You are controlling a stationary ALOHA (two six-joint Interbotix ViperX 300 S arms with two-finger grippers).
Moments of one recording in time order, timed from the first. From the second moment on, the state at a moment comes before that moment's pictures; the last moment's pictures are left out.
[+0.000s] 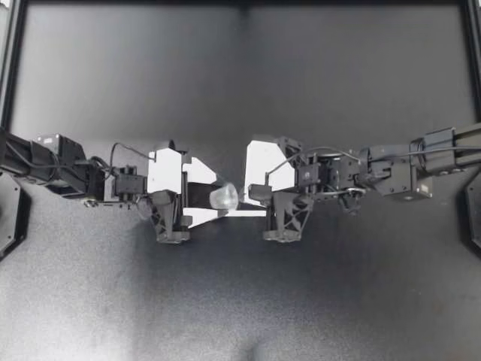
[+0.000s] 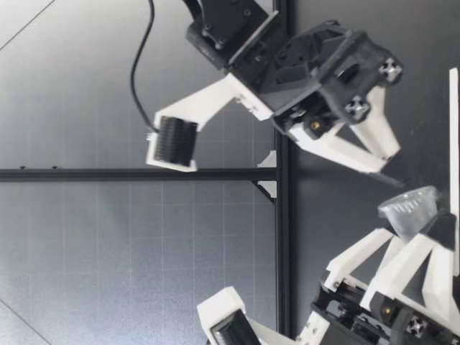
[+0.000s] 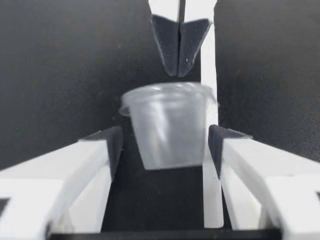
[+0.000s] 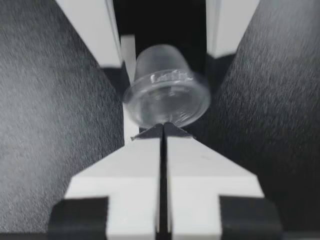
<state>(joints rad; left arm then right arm) 0.07 0.35 0.93 0.06 -0.79 -0.03 -0.08 0.25 0.64 0.01 -0.06 0.00</state>
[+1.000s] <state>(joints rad) 0.07 0.37 0.87 0.07 -0.70 -0.03 -0.07 0.27 0.63 0.01 -0.07 0.00</state>
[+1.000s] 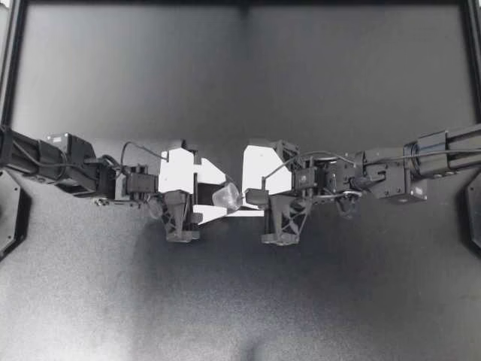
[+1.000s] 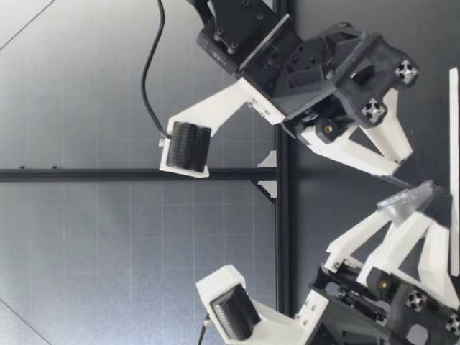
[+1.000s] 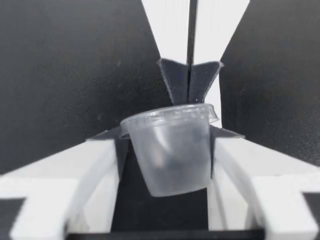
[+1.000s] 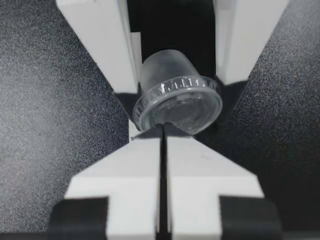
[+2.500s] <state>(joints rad) 0.03 0.19 0.92 0.07 -1.19 -0.17 -0.07 -0.10 0.96 -0.05 -0.68 -0.92</state>
